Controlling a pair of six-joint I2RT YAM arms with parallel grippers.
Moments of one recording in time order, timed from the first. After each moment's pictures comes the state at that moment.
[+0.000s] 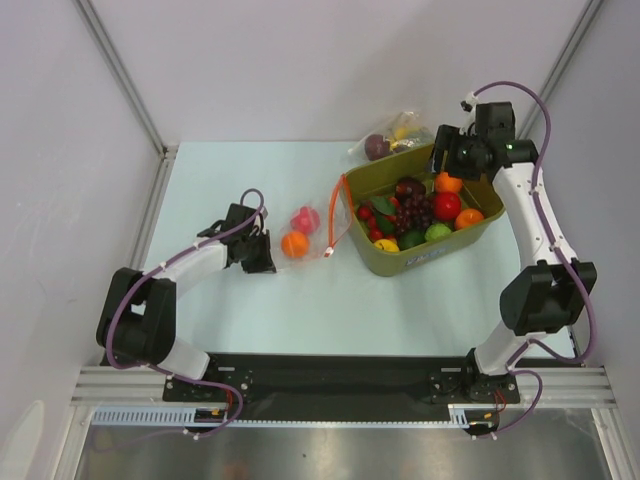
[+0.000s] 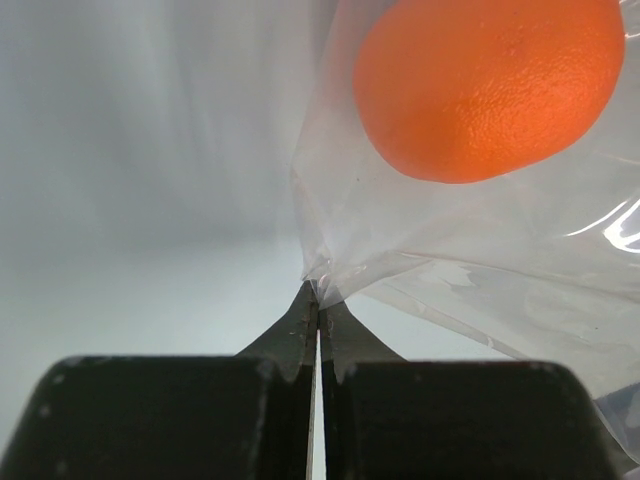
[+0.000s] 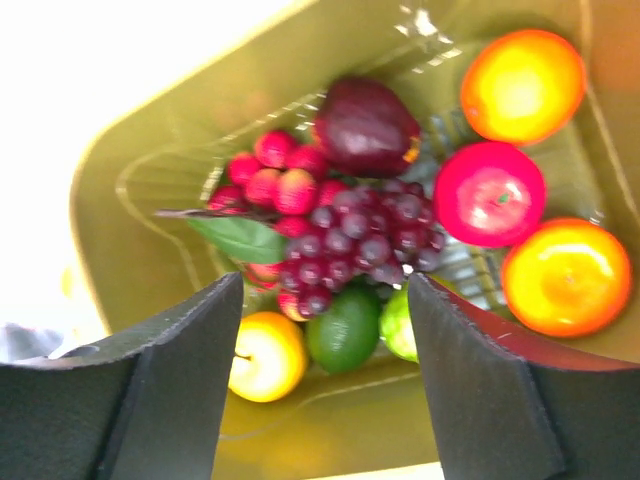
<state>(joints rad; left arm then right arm) -0.30 1.49 0.84 -0.41 0.19 -0.39 0.07 1.67 1.75 -0.81 -0.18 0.22</state>
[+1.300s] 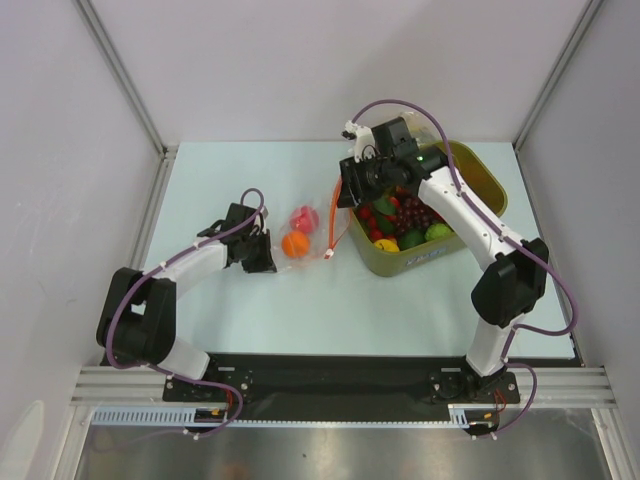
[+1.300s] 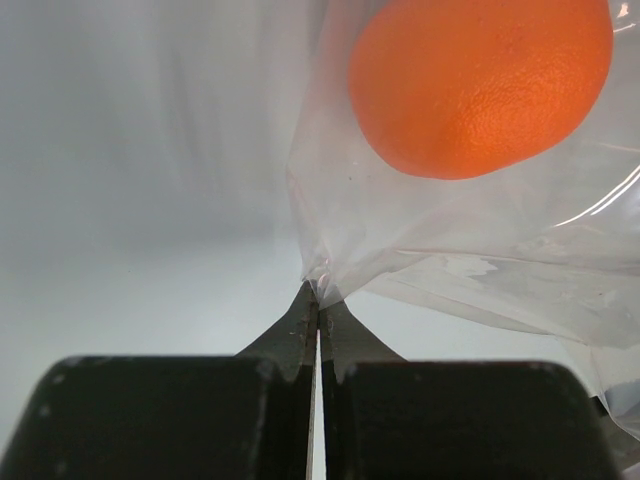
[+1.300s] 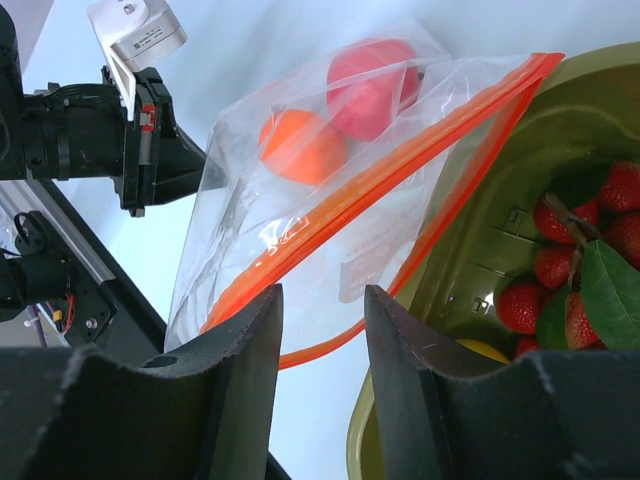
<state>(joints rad) -0.30 1.50 0.85 -0.41 0.20 -0.39 0.52 1.81 1.82 -0.80 -0.42 0.09</state>
